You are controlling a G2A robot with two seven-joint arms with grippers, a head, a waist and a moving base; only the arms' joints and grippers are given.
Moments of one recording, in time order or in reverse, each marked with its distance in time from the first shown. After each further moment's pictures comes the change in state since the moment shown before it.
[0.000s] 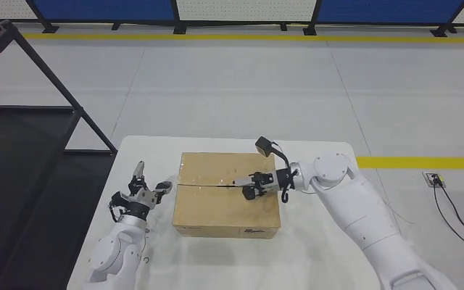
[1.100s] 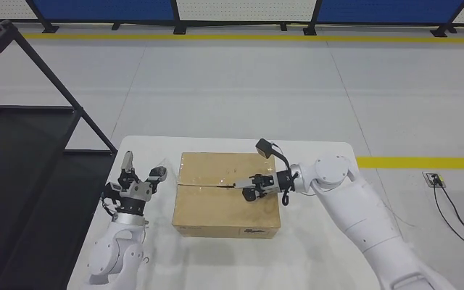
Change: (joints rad) left arm 0.042 -0.012 -0.012 -0.157 0.004 -0.152 0.019; right arm -0.024 0.006 0.011 -0.022 -0.010 -0.012 -0.003
